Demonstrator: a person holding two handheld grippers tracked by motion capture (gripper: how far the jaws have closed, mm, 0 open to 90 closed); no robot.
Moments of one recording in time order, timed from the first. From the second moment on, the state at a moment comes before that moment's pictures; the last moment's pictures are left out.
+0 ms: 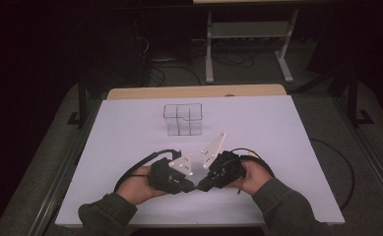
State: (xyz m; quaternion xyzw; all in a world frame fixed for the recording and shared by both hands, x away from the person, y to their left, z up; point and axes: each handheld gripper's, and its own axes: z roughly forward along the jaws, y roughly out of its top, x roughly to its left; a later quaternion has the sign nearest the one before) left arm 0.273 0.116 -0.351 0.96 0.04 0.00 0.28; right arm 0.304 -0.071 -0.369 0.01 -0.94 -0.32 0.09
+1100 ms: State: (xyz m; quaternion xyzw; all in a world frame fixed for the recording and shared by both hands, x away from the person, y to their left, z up) left arm 0.274 0.153 -0.355 0.94 0.08 -0.01 0.32; right arm 0.305 -0.090 -0.366 -0.01 -0.94 -0.34 0.07
